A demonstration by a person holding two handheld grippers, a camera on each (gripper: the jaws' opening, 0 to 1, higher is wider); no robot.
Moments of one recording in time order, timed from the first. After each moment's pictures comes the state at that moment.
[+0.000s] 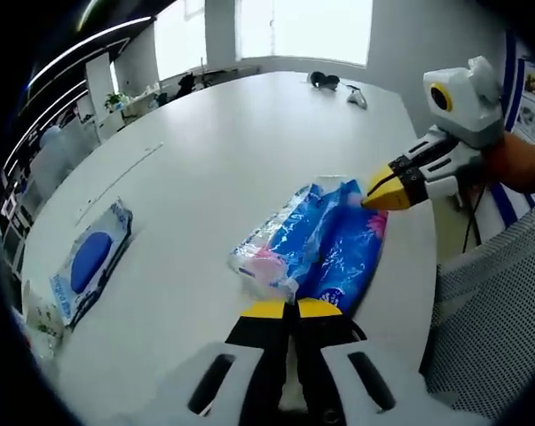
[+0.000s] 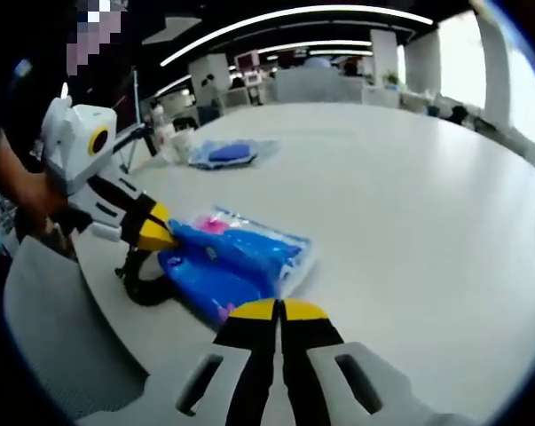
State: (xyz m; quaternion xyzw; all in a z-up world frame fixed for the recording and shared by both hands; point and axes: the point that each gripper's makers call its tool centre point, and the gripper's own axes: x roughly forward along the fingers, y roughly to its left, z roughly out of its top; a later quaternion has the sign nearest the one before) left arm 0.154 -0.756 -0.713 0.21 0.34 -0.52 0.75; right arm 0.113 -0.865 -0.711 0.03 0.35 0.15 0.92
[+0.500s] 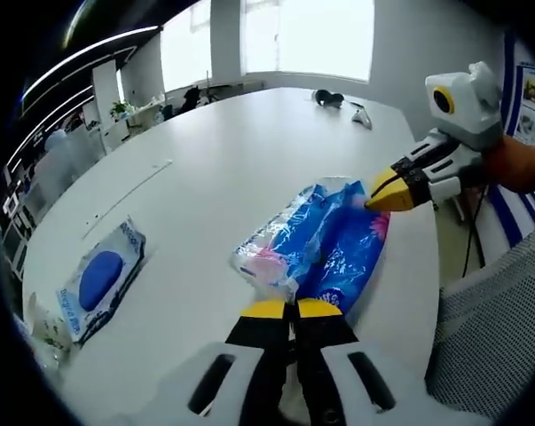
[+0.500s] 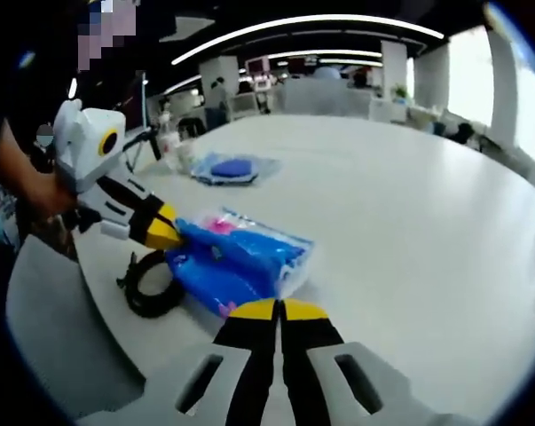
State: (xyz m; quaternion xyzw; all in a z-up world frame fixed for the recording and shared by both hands) left arm 0.179 -0.766 -0.688 0.19 0.31 -0.52 0.77; right arm 0.137 -0.874 -0.680 -0.01 0.33 0.16 0.93
